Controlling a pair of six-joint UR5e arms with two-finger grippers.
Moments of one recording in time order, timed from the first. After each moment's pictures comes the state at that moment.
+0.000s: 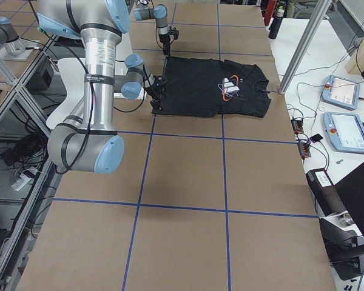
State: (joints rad) left arm -0.17 -1.52 -2.06 -2.06 -1.54 -1.40; right arm 0.11 -1.70 2.31 -1.30 1.27 1.61
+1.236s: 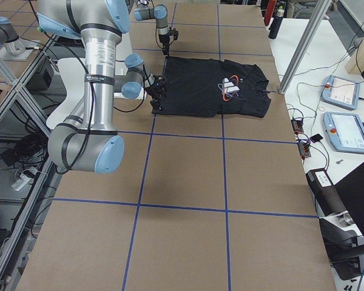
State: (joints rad) left arm -0.17 -1.51 -2.05 -2.06 -1.57 -1.40; right arm 0.11 -1.70 2.31 -1.29 1.27 1.60
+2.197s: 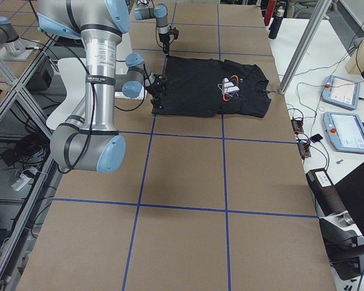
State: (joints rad) left arm -0.18 -1.51 -2.09 -2.06 -1.57 -1.40; right arm 0.08 -1.54 2.18 -1.30 1.21 1.64
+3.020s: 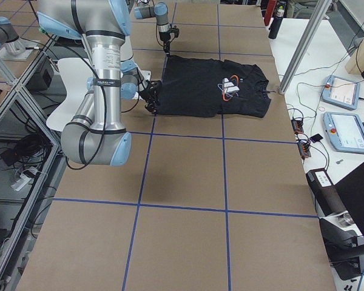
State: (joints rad) left arm -0.19 -1.52 -2.09 -2.06 -1.57 -1.41; right arm -0.05 -1.55 2.15 -1.43 1.13 1.72
